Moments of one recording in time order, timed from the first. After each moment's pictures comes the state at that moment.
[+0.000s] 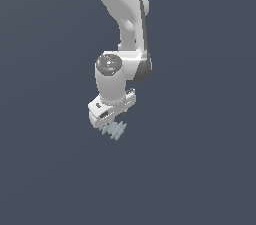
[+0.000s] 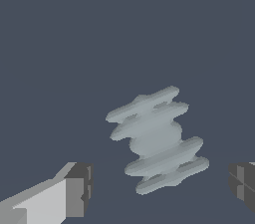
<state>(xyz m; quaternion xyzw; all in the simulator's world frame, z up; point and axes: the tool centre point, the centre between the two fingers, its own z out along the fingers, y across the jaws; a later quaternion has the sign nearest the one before) 0.020 -0.055 0.109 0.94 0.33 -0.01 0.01</state>
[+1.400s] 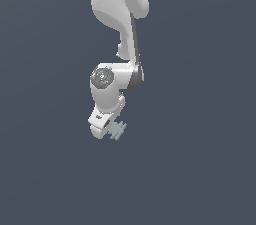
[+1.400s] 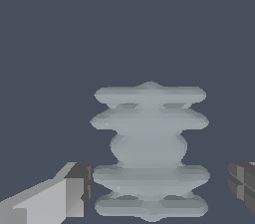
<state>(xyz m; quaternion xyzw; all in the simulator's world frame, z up) 0.025 -0.074 0.063 0.86 0.51 0.00 0.00</state>
